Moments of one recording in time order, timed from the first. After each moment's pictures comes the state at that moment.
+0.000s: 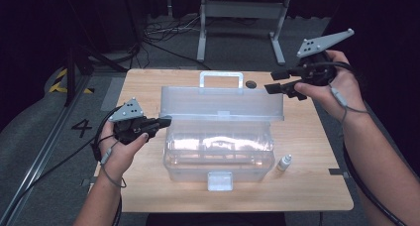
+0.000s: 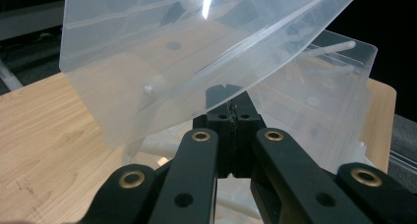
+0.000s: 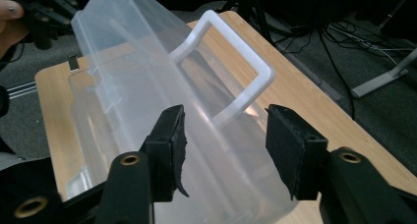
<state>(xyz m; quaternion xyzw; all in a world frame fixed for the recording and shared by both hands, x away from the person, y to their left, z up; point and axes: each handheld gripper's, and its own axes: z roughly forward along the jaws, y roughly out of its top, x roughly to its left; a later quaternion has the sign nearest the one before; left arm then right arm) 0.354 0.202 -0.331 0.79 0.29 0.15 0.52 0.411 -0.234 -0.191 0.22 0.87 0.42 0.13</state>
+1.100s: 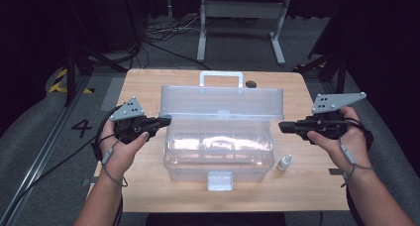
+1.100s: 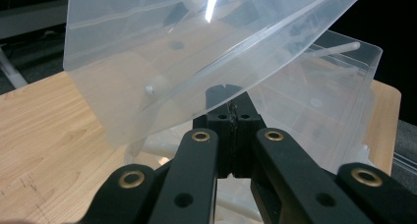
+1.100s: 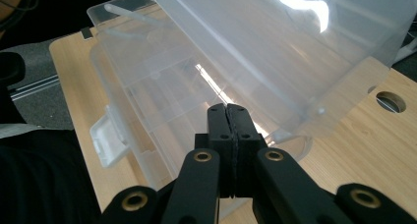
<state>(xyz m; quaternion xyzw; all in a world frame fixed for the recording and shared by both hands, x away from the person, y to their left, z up) 0.355 0.200 -0.329 0.79 0.30 0.15 0.52 0.348 -0.270 -0.277 0.24 0.86 0.43 0.12</state>
